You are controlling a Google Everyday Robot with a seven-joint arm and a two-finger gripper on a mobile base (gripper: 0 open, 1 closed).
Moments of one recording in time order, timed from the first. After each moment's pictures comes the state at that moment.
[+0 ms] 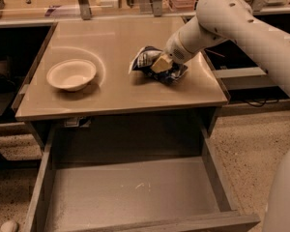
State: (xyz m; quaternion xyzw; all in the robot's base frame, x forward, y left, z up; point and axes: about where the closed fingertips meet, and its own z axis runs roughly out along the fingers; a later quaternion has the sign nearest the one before) arm 0.714 -0.055 0.840 -0.52 0.78 0.11 0.34
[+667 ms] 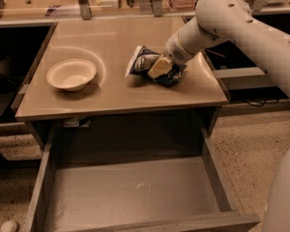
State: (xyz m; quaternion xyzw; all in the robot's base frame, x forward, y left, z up) arm 0.714 -0.054 0.840 -0.52 0.78 0.11 0.34
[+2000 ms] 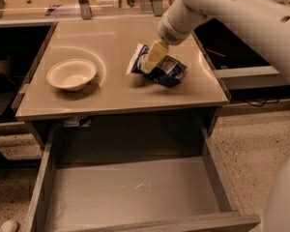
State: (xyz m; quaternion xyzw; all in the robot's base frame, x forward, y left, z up) arm 0.721 -0.054 0.895 -0.53 0.78 0.00 0.33
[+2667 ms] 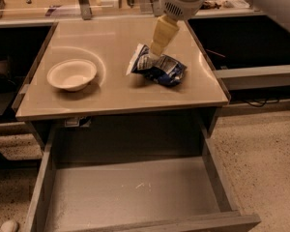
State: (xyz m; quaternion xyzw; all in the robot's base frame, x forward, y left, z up) arm 0.636 -0.076 1.003 -0.47 0.81 -0.16 0.30
